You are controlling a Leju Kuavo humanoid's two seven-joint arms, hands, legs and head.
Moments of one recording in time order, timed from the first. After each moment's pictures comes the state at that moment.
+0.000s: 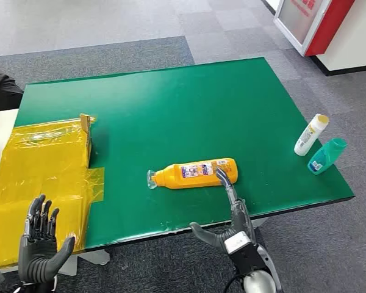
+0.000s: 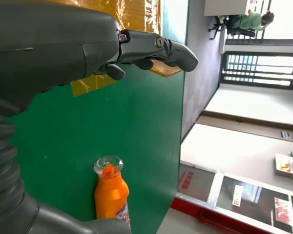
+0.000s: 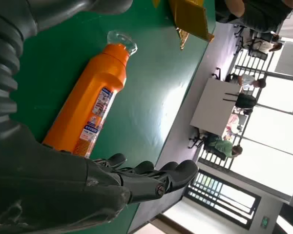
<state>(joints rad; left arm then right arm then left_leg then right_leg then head) 0.26 -0.34 0.21 -1.66 -0.21 -0.39 -0.61 0.26 0.25 0.04 -1.74 0.59 -0.01 -0.52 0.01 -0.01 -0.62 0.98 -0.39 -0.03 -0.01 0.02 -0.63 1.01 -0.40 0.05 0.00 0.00</state>
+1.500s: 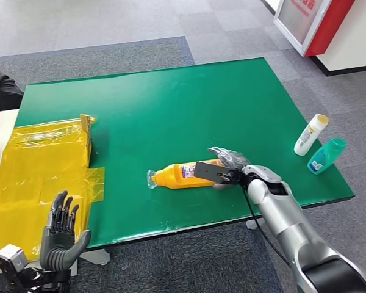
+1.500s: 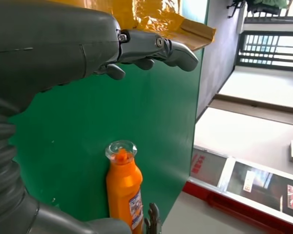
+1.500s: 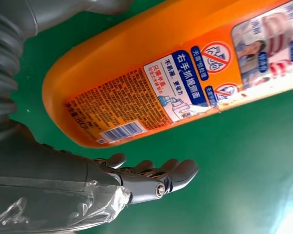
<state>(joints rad) 0.17 -0.30 0.17 -1.47 -0.20 -0.39 -0.62 -0.50 -0.13 0.24 -1.02 0.98 0.32 0.04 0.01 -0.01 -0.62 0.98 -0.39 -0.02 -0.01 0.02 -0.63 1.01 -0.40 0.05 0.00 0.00</state>
